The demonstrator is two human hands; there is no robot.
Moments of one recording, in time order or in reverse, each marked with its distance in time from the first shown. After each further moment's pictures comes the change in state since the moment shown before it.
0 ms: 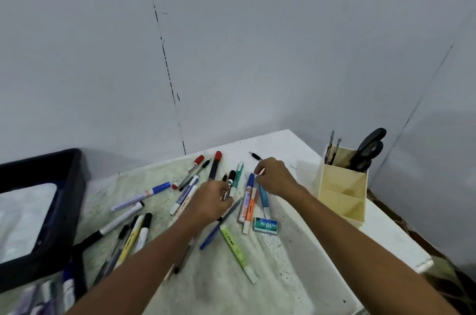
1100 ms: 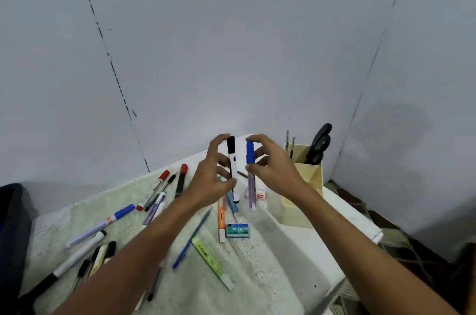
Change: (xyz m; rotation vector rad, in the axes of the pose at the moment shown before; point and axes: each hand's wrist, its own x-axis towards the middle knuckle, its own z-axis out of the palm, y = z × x) left_hand 0.013 0.093 -0.032 -0.529 -0.044 0.412; right_hand -0.071 -0.003 -0.073 0.393 0.296 -0.191
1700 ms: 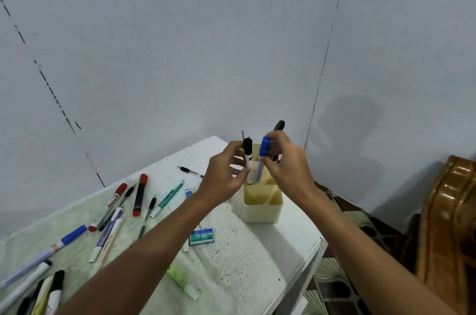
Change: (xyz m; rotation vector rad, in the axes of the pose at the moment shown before) left_hand 0.037 0.027 0.095 -0.071 -0.026 0.295; right_hand -0.036 0.036 -0.077 -0.227 0.367 -0.029
